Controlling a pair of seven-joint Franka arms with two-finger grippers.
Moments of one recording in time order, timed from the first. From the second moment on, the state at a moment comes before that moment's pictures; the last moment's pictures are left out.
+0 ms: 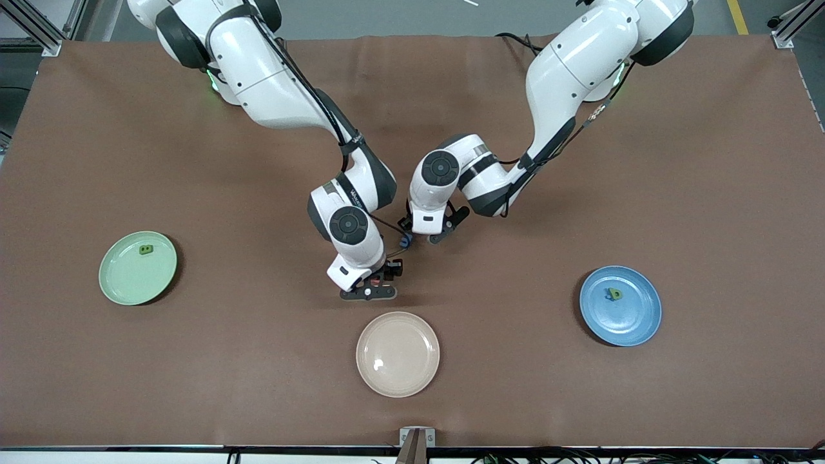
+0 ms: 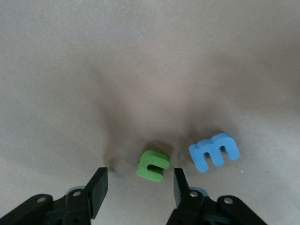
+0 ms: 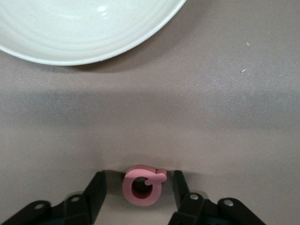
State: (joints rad) left arm -0.37 0.83 -0.51 -1.68 0.28 2.44 -1.71; right arm 0.67 0.90 -0.08 -1.37 0.12 2.33 0.51
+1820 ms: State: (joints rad) left arm -0.32 0.80 -0.50 -1.61 0.29 2.38 -1.71; right arm 0.20 0.36 -0.12 -1.78 0.09 2.05 -0.21
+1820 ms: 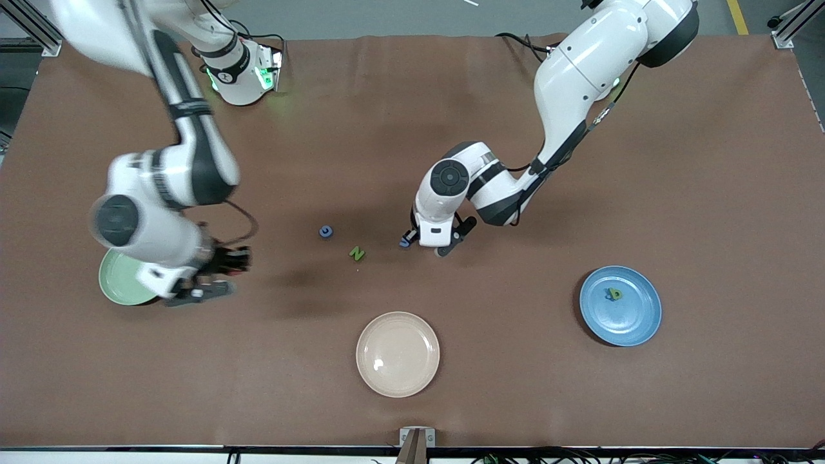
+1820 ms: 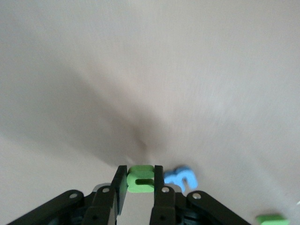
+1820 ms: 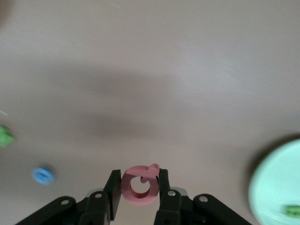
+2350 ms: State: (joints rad) left arm 0.06 0.69 -0.49 -1.60 0.33 2.14 -1.23; right arm -0.16 0.40 -0.12 -1.91 0.09 2.25 -0.71
